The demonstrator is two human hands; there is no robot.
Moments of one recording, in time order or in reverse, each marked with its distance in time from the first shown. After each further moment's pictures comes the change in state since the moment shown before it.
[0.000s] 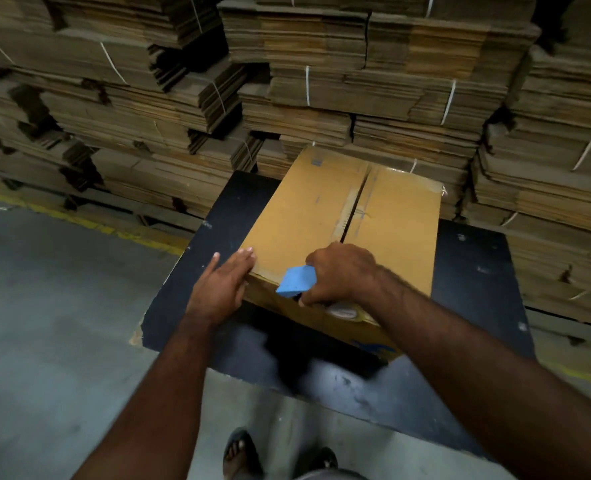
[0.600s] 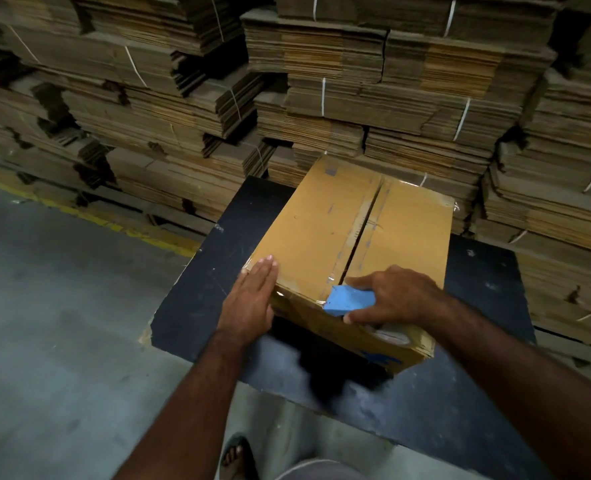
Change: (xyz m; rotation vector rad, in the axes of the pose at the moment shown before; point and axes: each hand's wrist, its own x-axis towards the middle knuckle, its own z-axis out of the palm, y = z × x) left_hand -0.011 0.030 0.015 0.037 -0.105 -0.050; right_hand -0.041 0.046 0.005 0.061 -0.161 0.072
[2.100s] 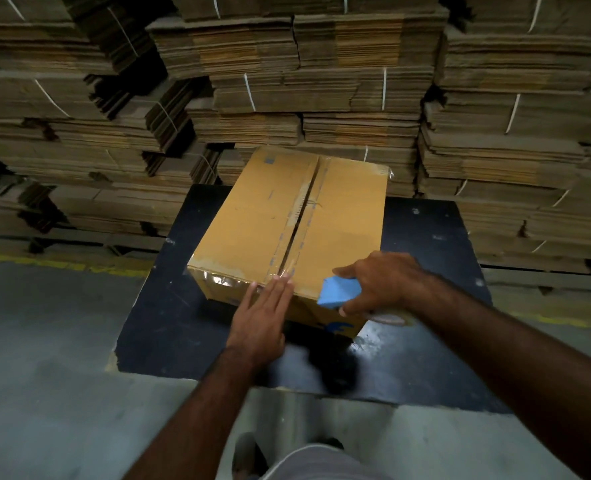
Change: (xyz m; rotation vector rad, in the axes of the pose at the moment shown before) left_hand -0.014 0.113 0.006 0.259 -0.156 0.278; right_hand -0.060 0.059 0.031 0.016 0.019 0.117
